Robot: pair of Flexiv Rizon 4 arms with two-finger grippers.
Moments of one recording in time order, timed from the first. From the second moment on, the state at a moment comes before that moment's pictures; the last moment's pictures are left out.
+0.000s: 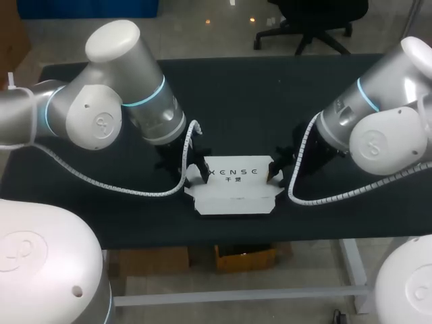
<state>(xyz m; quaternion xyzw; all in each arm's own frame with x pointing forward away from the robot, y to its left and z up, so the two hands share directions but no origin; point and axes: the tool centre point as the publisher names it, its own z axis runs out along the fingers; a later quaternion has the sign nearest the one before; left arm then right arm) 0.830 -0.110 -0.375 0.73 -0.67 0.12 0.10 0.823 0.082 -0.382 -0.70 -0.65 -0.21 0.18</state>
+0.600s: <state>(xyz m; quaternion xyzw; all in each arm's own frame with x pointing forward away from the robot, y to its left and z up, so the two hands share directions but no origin) 0.830 -0.110 -0.374 0.73 -0.67 0.12 0.10 0.823 0.082 -0.383 -0.70 -0.65 -0.21 0.18</state>
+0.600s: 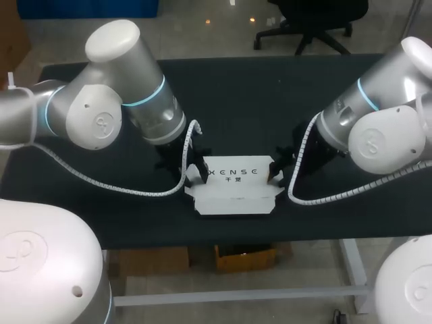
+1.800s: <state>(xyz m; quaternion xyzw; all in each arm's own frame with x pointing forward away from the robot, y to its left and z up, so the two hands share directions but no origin) 0.829 -0.105 -0.377 0.72 -0.66 0.16 0.10 0.822 0.083 -0.388 -0.69 -0.65 -0.25 0.18</state>
